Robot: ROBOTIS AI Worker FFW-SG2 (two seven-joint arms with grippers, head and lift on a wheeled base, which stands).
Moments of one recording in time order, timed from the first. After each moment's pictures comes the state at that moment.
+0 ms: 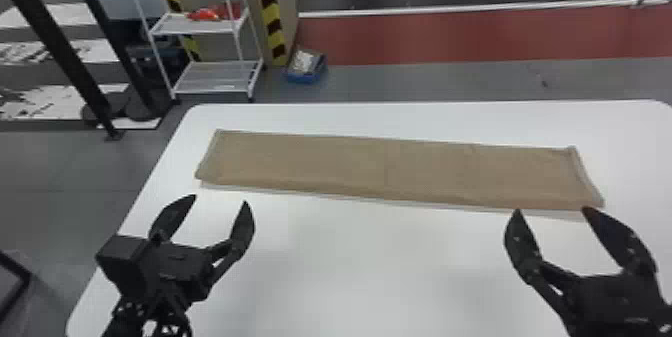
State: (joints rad) left arm 0.49 0.00 0.20 -1.99 0.02 0.00 -0.25; right arm 0.62 -0.01 0.00 -2.13 -0.07 -0.03 0.14
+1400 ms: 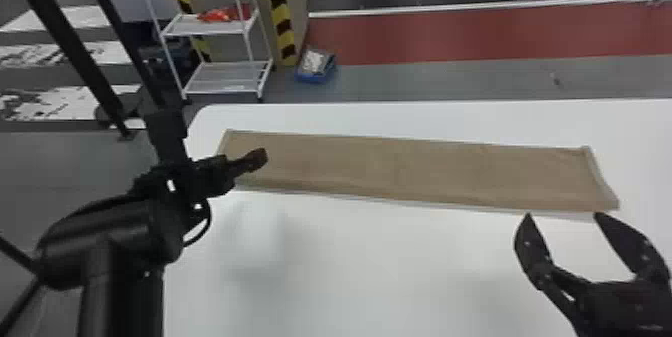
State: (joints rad) left arm -0.14 0.01 0.31 -1.77 0.02 0.86 -0.32; right arm 0.62 -0.01 0.00 -2.13 -0.08 -0.03 0.13
